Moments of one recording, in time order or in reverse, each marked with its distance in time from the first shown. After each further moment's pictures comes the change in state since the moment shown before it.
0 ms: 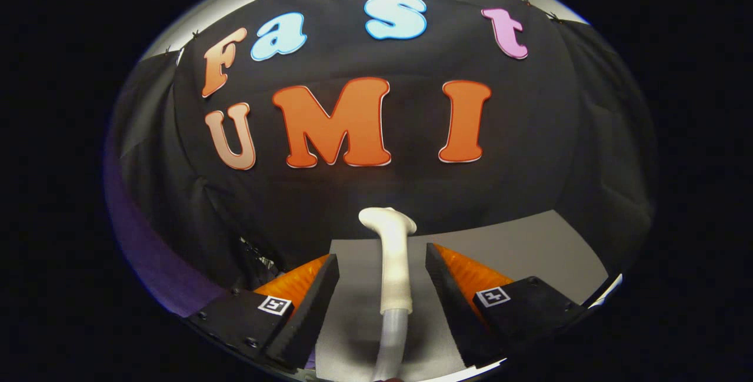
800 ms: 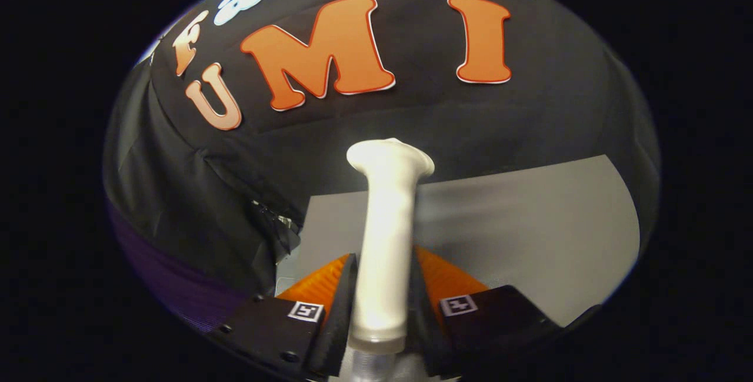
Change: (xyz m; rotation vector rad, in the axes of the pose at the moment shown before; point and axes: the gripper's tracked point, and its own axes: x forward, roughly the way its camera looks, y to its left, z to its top) arm 0.083 -0.011 -0.075 0.087 0.344 0.094
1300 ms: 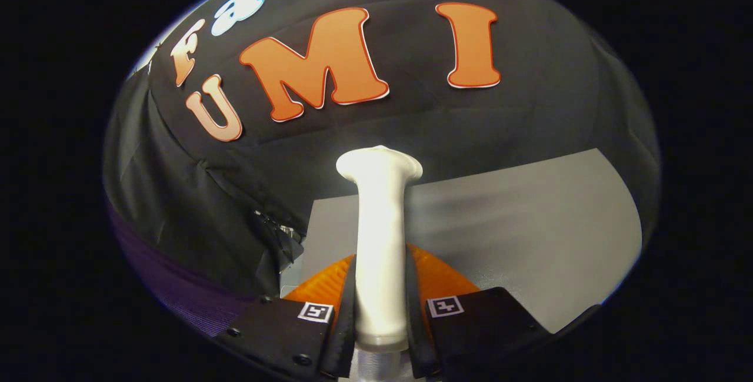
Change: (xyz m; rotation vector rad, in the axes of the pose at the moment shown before) arm -0.026 0.004 0.008 0.022 -0.101 -0.011
